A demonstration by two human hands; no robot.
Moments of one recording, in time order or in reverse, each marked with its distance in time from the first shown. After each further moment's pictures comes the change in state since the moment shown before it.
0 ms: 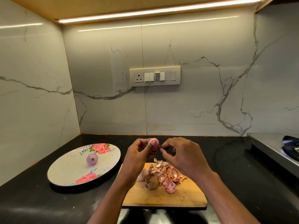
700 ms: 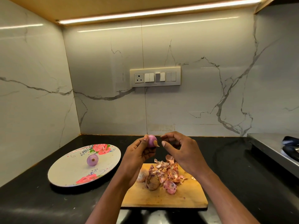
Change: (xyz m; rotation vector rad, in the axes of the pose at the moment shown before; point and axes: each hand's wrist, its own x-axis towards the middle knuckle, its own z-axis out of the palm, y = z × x) left_hand 0.001 0.007 -0.004 -0.251 -0.019 -0.103; right_hand 0.006 0.003 0.003 0.552 -0.035 0.289
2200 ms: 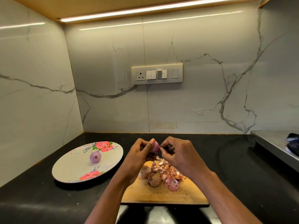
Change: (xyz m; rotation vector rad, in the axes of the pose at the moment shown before) left_hand 0.000 -0.007 -0.006 0.271 -0.066 -0.022; right_hand -0.008 0.004 0.010 -0.262 -0.122 -0.168
